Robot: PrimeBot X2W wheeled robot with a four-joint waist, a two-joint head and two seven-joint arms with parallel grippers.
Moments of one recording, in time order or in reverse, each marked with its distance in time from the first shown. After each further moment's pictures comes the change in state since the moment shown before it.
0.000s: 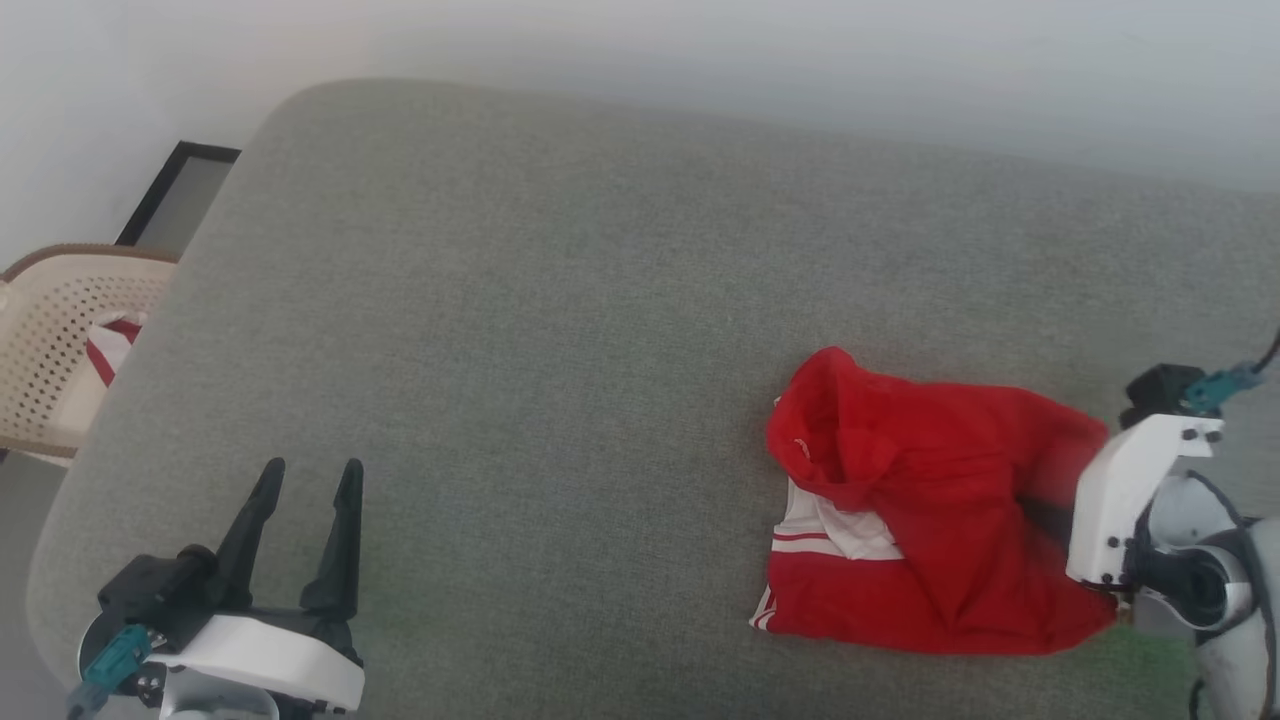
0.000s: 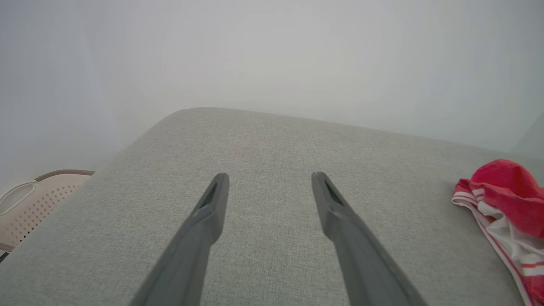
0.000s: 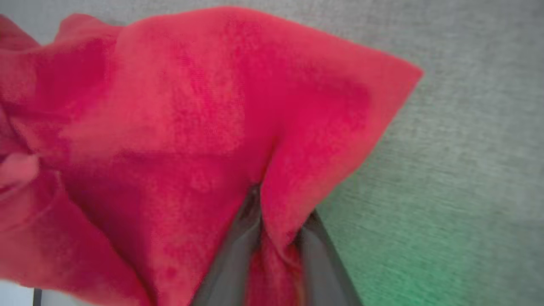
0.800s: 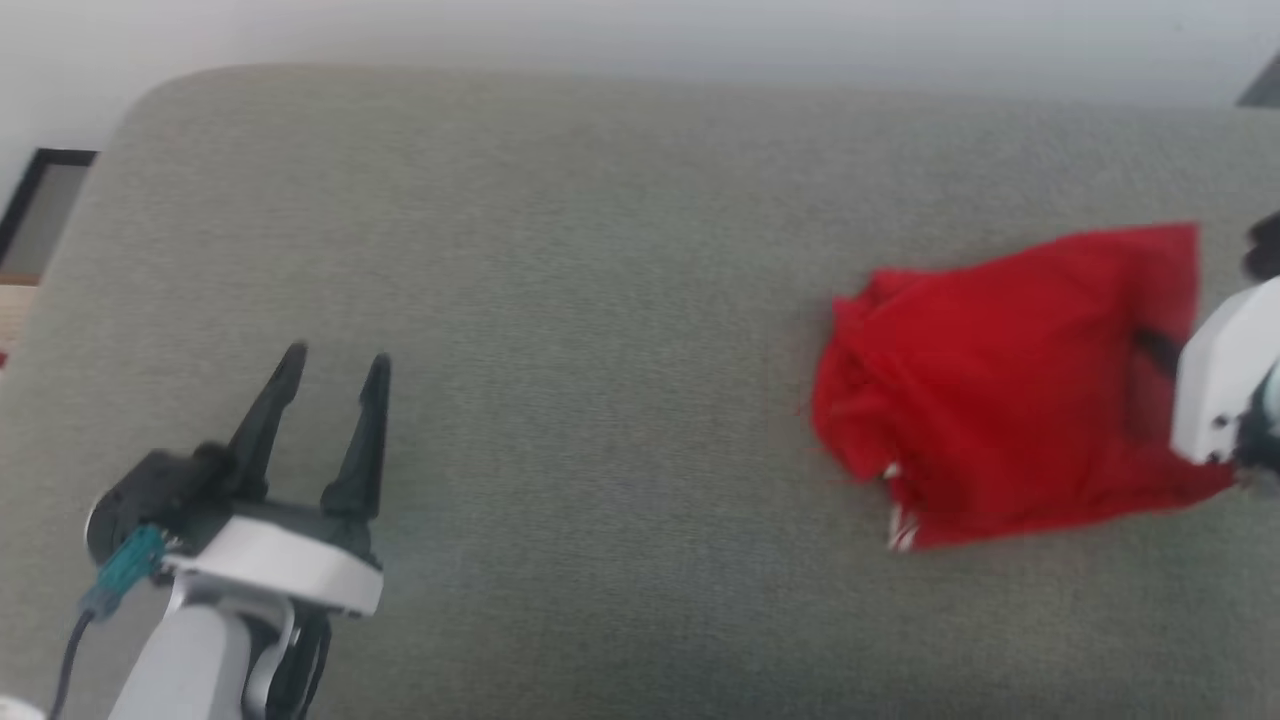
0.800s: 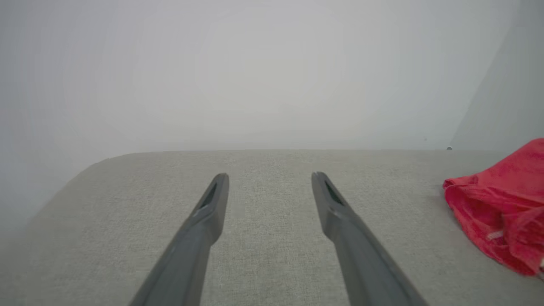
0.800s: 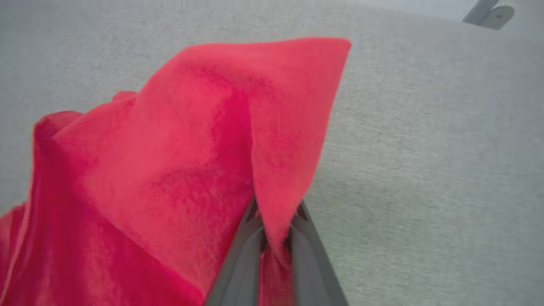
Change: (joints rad) left arm -0.157 0.033 -0.069 -0.019 0.021 0.000 0.000; right arm -0.114 -0.103 -0.075 -0.229 -0.179 0.001 -0.013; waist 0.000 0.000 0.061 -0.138
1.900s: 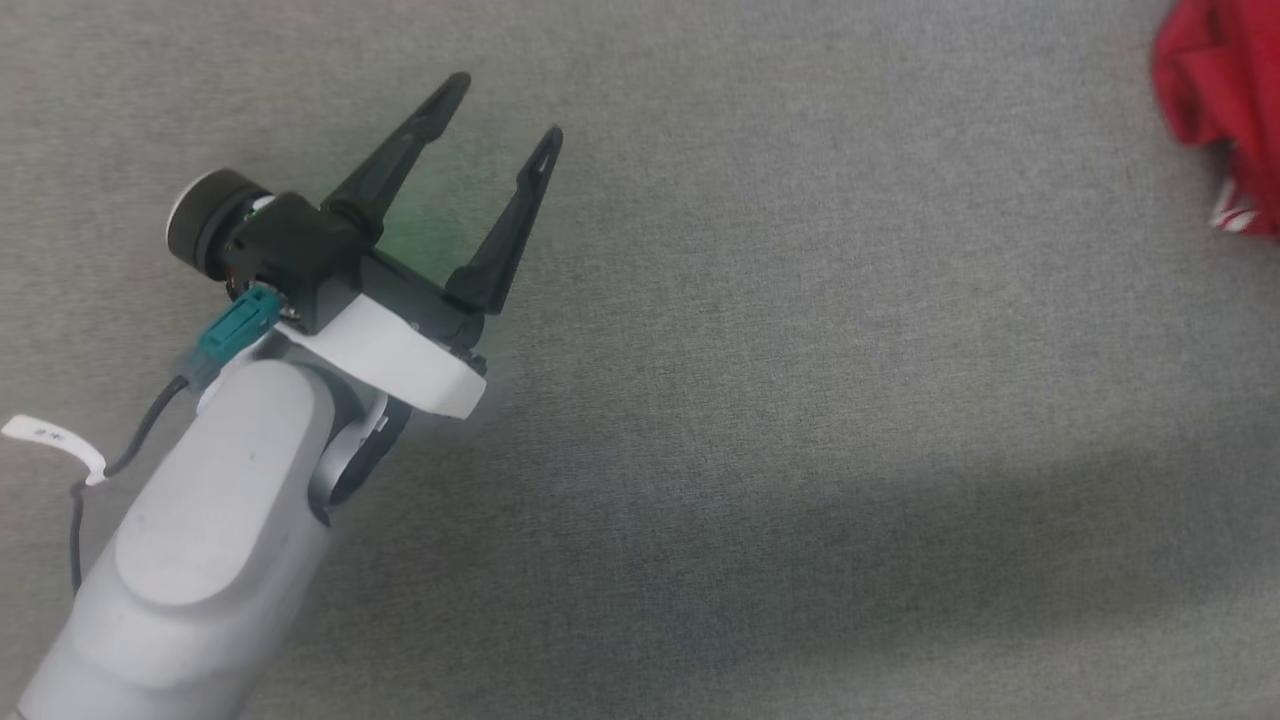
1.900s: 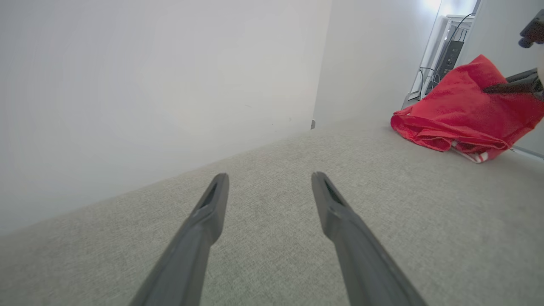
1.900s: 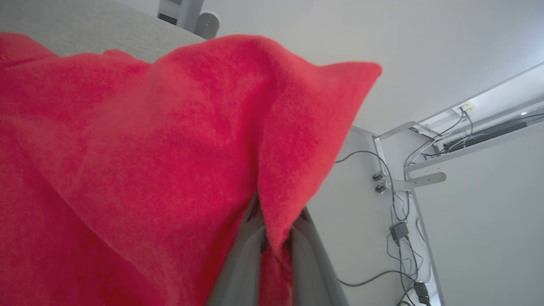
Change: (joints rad) left arm -0.480 0.088 -0.352 0.040 -0.021 0.000 0.000; right arm -0.389 -0.303 0.060 0.435 -0.276 0.000 -0.546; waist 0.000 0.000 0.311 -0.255
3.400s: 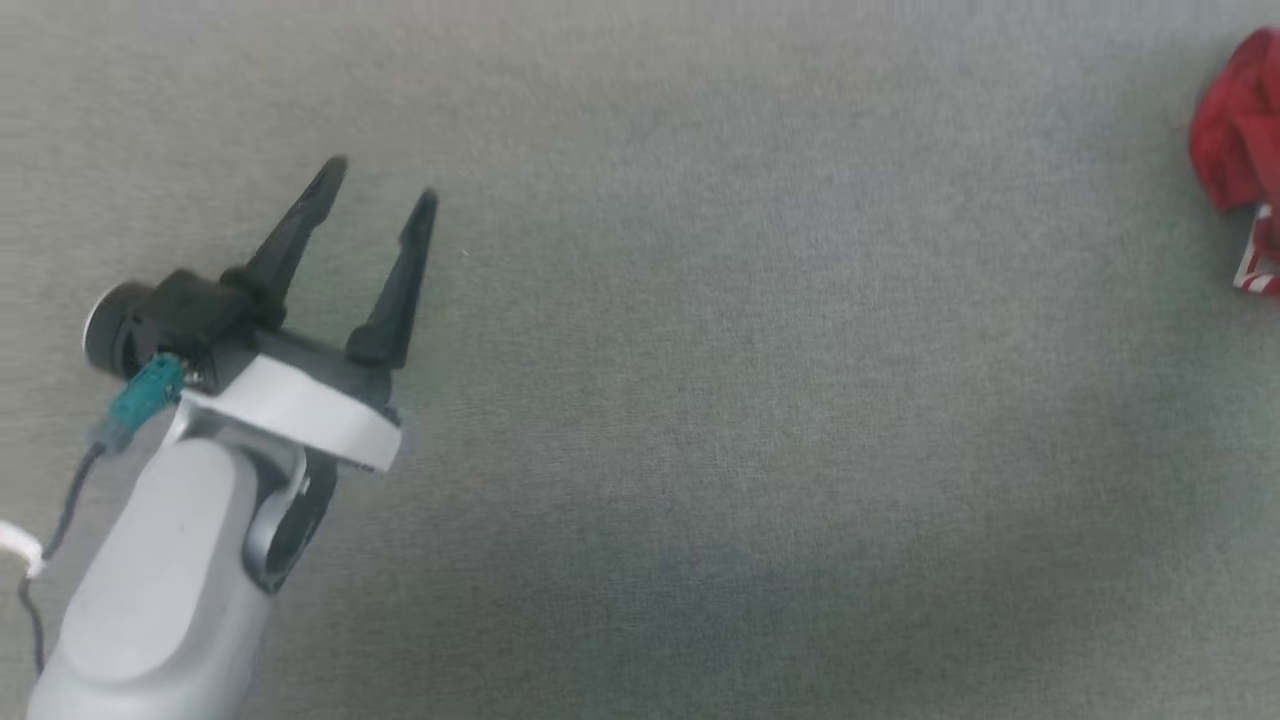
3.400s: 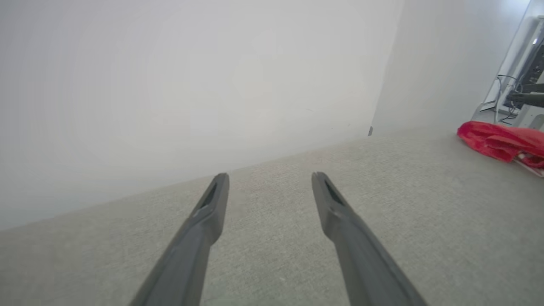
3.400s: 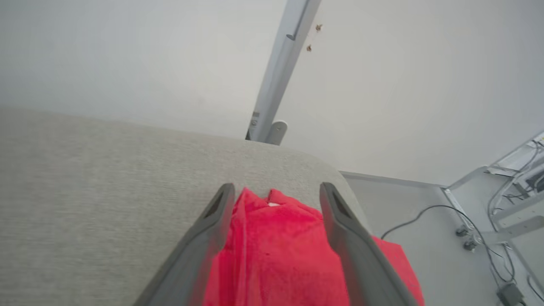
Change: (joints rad) left arm 0.159 0.005 0.170 0.028 0.000 0.000 0.000; right arm -0.196 0.281 -0.111 0.419 -0.194 0.000 -0.385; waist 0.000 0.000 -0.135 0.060
